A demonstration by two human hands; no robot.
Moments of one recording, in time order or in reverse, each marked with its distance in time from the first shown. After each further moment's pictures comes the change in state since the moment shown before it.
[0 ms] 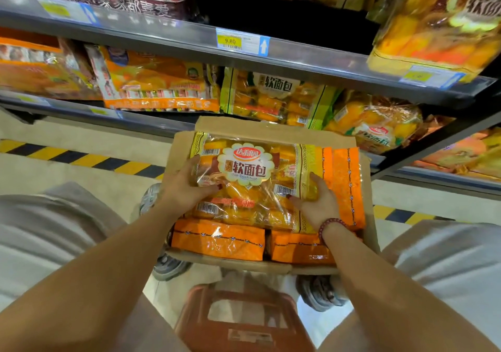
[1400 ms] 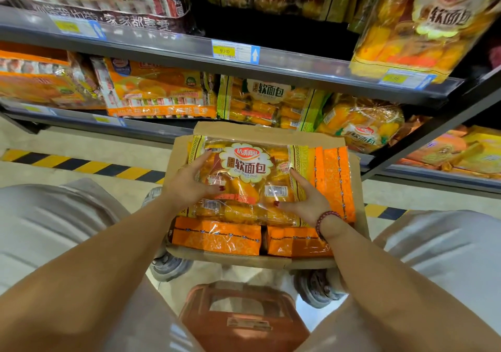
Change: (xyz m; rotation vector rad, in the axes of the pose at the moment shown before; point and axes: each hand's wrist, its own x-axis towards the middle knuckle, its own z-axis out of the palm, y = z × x) left_hand -0.018 0.029 0.000 -0.067 -0.096 0.186; right_hand -0.025 -0.011 -0.017 -0.021 -0.245 -0.109
